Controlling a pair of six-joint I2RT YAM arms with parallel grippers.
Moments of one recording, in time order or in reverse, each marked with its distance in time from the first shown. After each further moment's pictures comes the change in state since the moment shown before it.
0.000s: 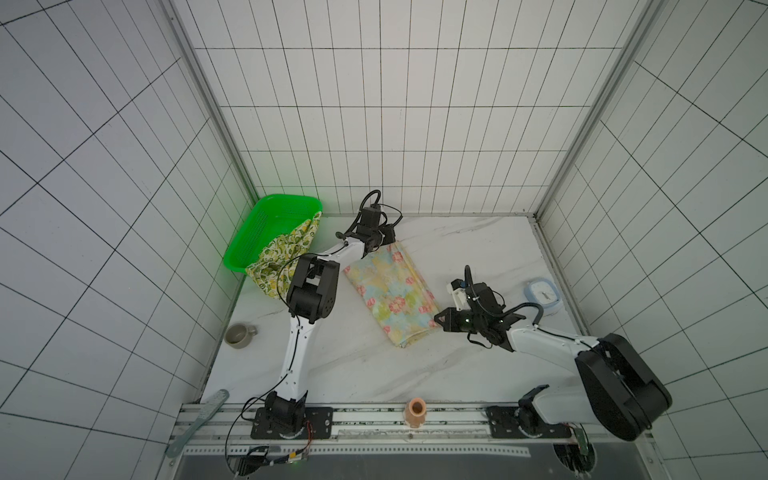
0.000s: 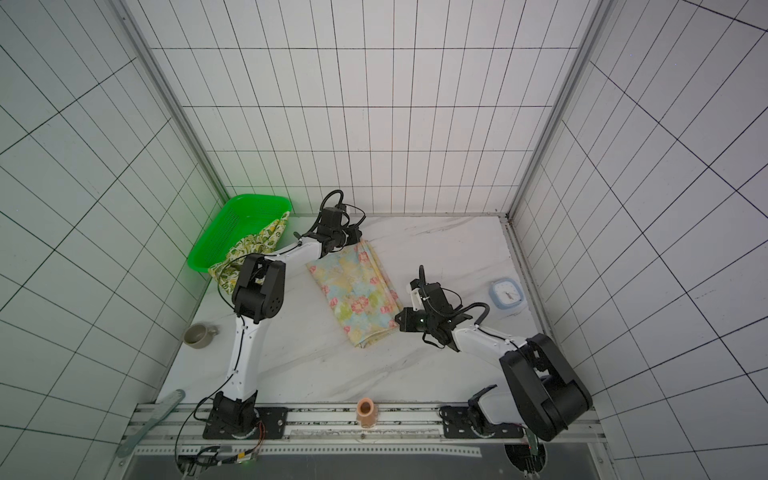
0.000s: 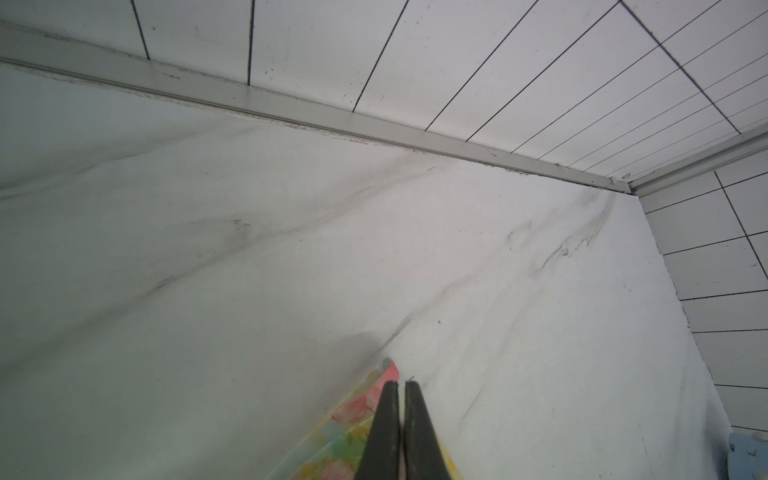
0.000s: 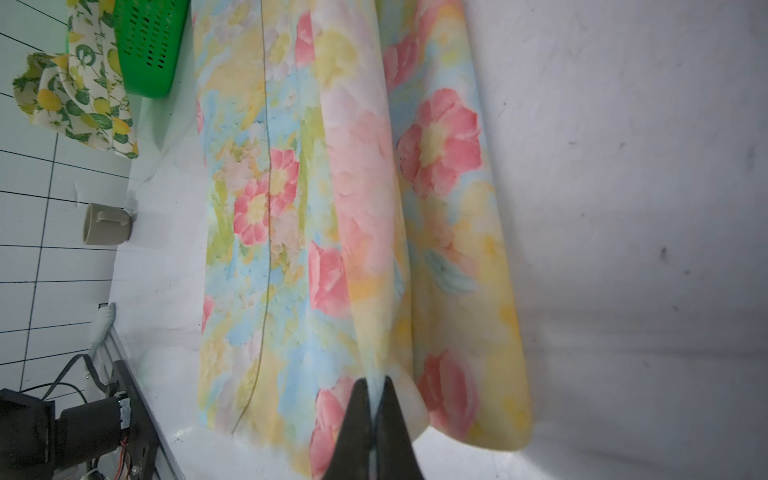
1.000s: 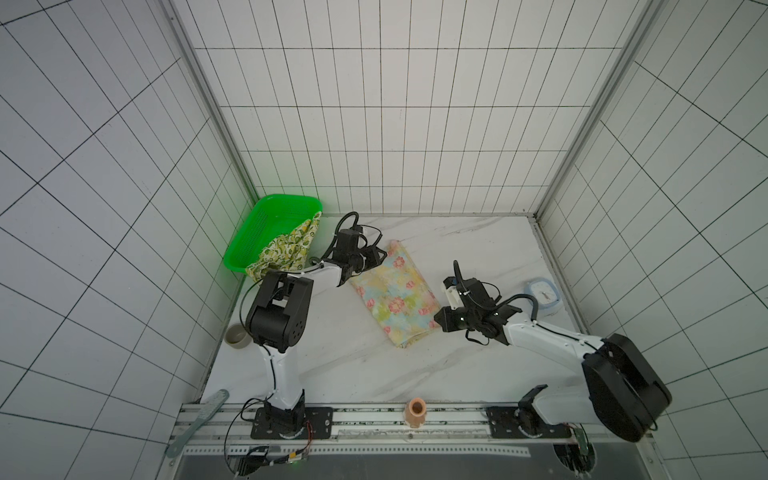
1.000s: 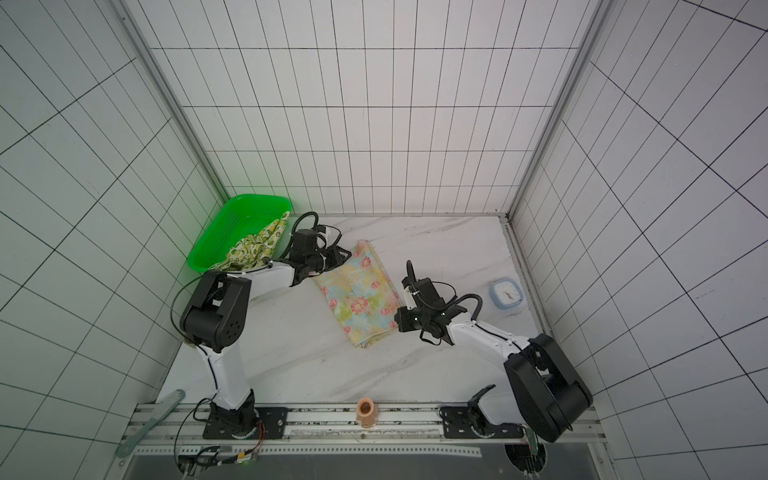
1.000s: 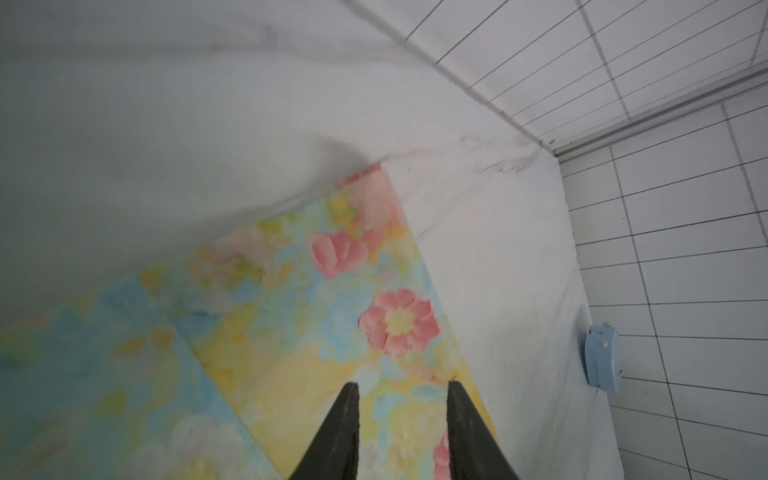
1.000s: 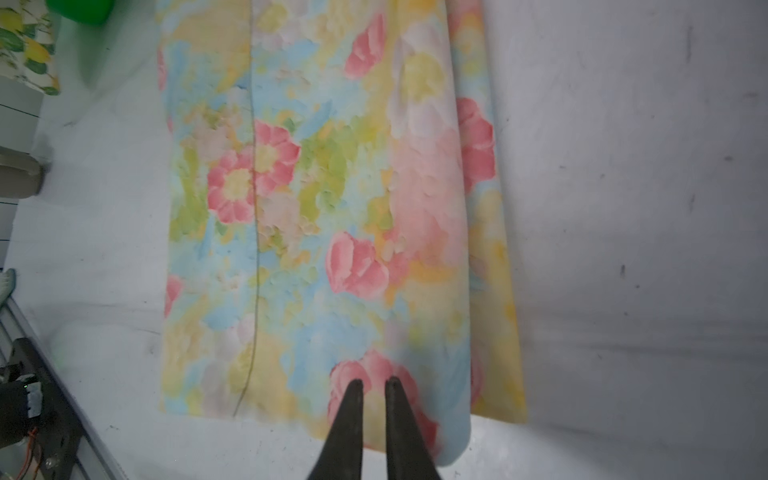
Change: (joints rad) left arm 0.034 -0.435 -0.709 0.219 0.192 -0.143; right arm 0.062 0.025 0.123 -0.209 0.127 -0.134
